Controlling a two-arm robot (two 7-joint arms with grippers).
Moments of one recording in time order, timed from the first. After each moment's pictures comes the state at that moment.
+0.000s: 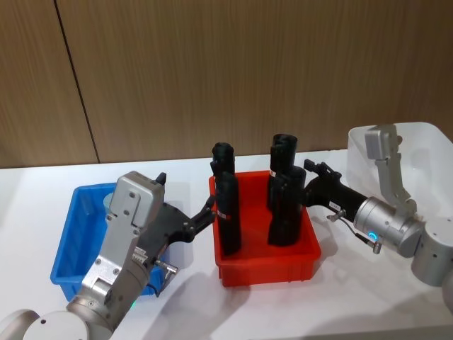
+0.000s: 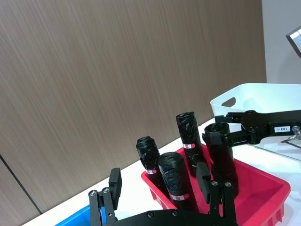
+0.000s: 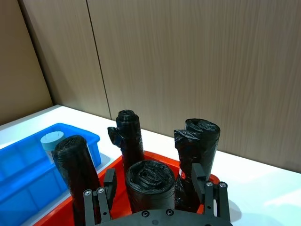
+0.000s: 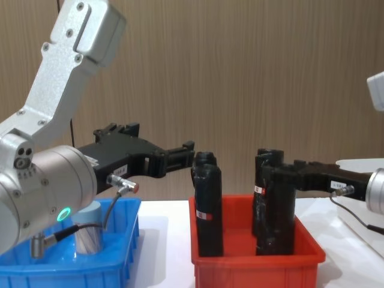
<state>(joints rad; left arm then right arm) -0.24 0.38 0.45 -1.63 -0.20 0.01 -0.01 0.74 0.14 -0.24 -0.60 0.30 -0.23 0.68</state>
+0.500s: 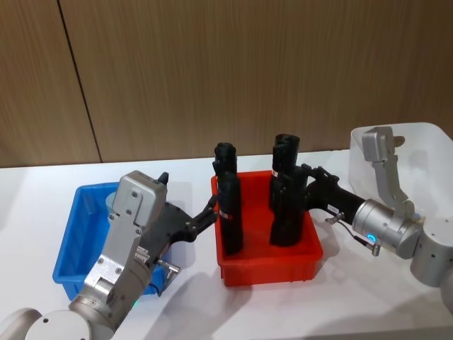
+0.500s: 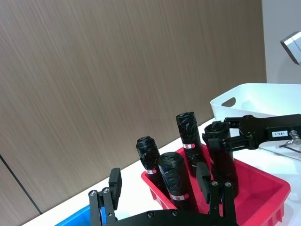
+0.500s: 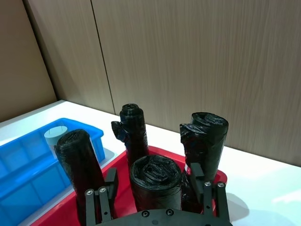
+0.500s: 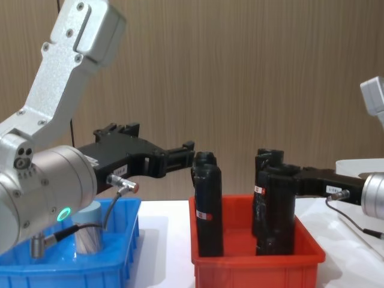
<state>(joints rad) -0.24 0.38 0.45 -1.63 -0.20 0.01 -0.01 0.77 0.13 -0.25 -0.54 0.30 -0.24 0.70</state>
